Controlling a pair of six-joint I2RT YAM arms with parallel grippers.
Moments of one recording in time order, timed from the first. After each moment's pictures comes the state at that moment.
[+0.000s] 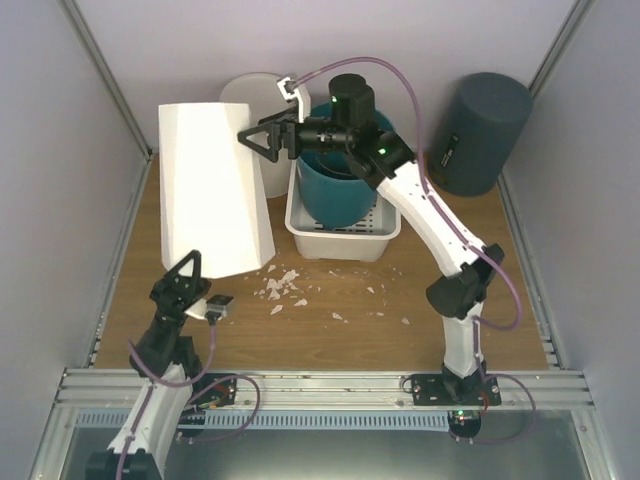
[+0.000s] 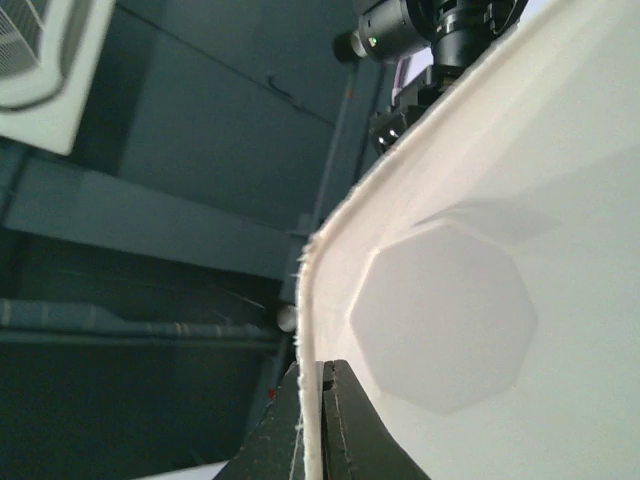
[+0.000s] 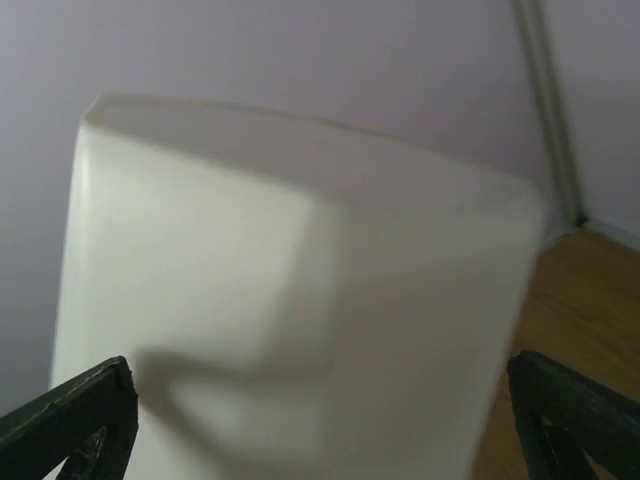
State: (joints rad) left arm 0.02 0.51 0.00 1.47 0.46 1.32; right arm 0.69 2.02 2.34 -0.43 -0.70 0.42
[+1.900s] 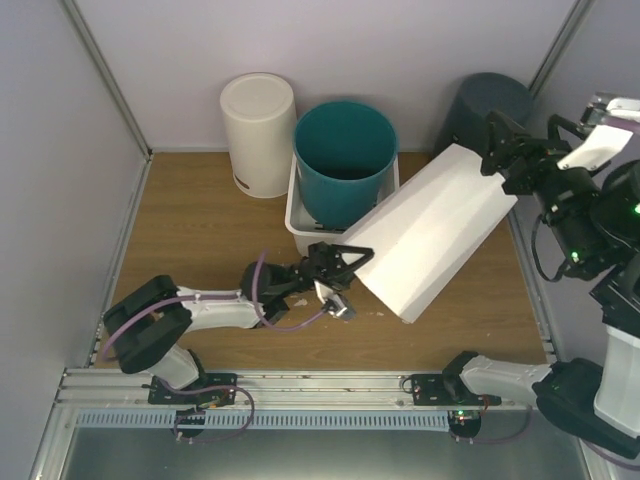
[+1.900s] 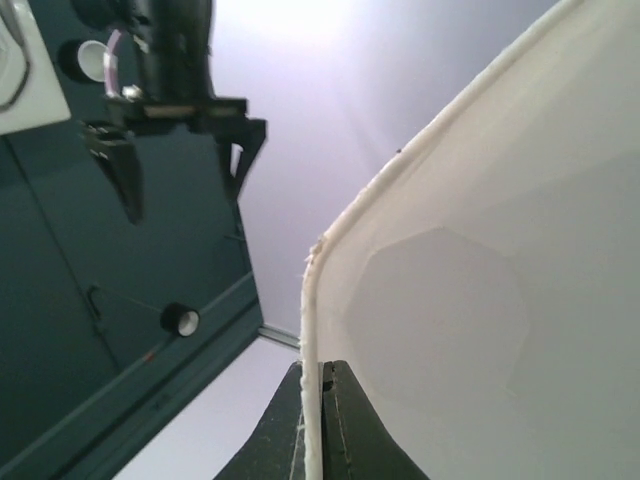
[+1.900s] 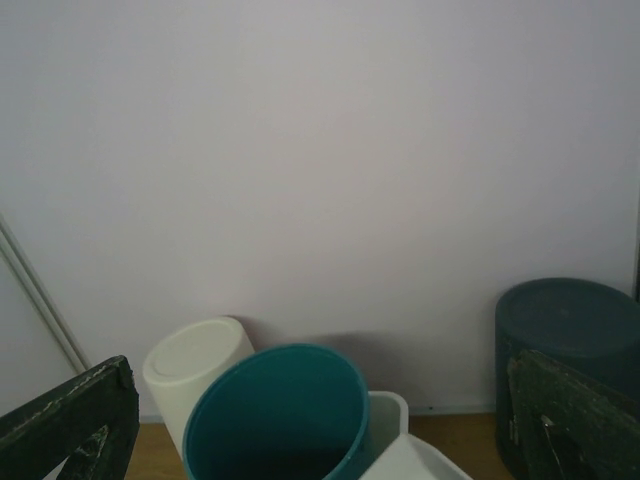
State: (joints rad) left arm -0.96 1.49 0.64 1.50 0.46 1.37; right arm 0.67 1.15 2.20 -0.98 0.50 0.20
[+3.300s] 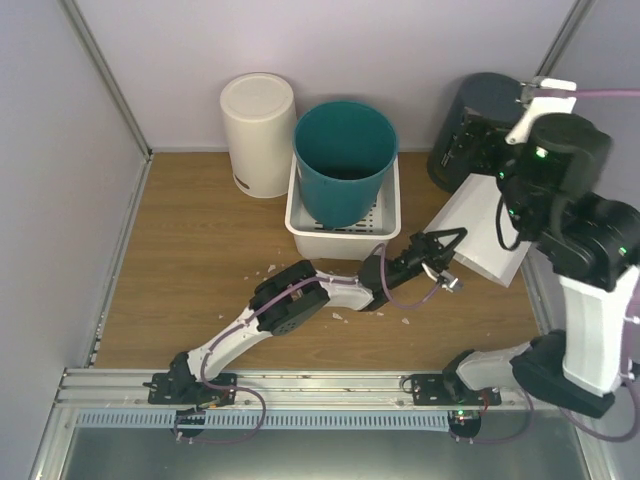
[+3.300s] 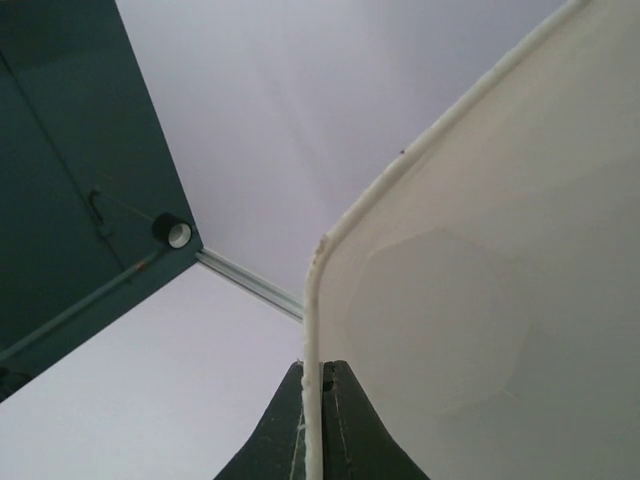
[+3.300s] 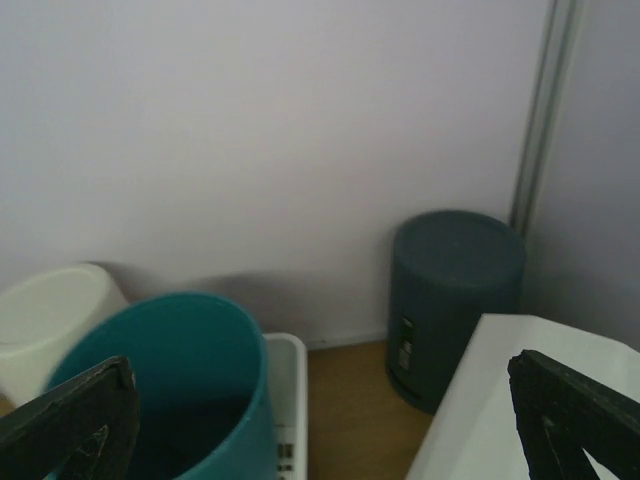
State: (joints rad) left arm -1.11 2.50 1.71 1.50 0.12 1.40; right arm 0.66 1.32 2.32 -1.15 0.69 0.24
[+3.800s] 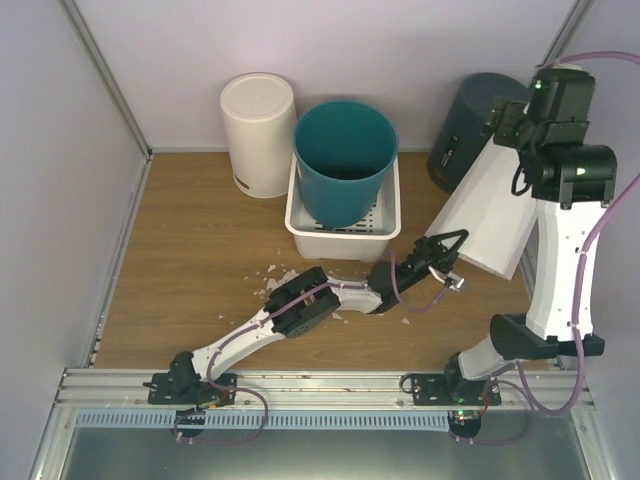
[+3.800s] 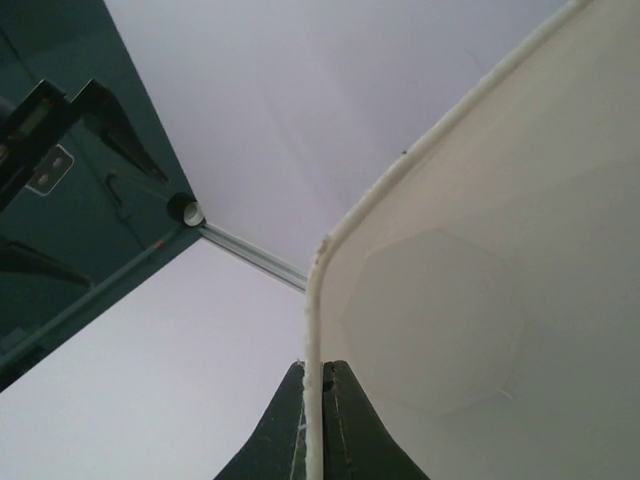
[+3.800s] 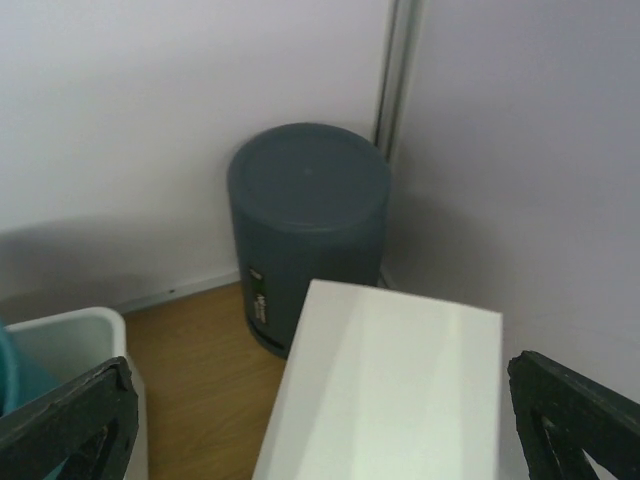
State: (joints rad) left arm -1.12 2.71 1.95 1.49 0.04 1.46; right arm 0.11 1.53 2.32 -1.22 0.42 0.16
